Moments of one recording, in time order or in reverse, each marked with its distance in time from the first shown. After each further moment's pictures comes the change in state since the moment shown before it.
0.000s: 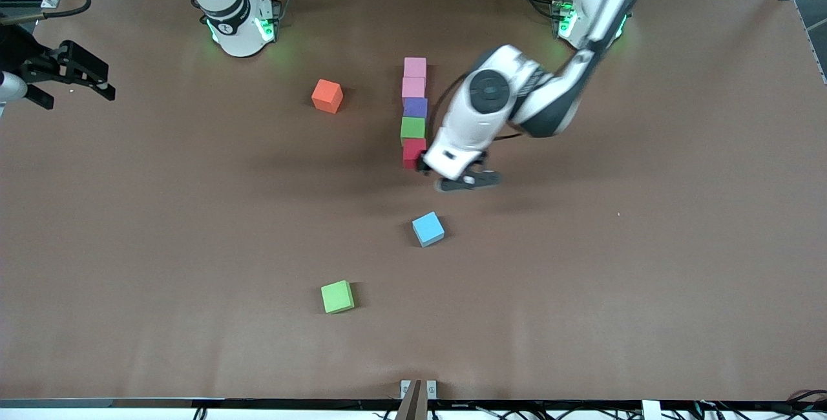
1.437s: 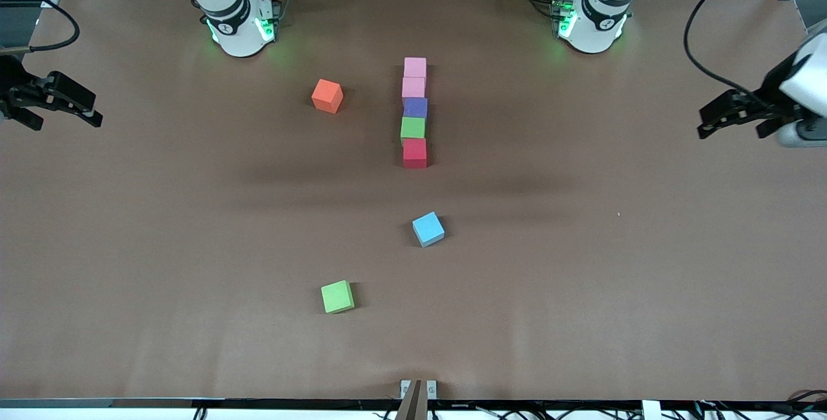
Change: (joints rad) left arm 0.546 -0.413 0.076 0.146 0.045 -0.583 0.745; right arm -0.046 0.009 -0.007 -0.061 -0.004 0.104 0.043
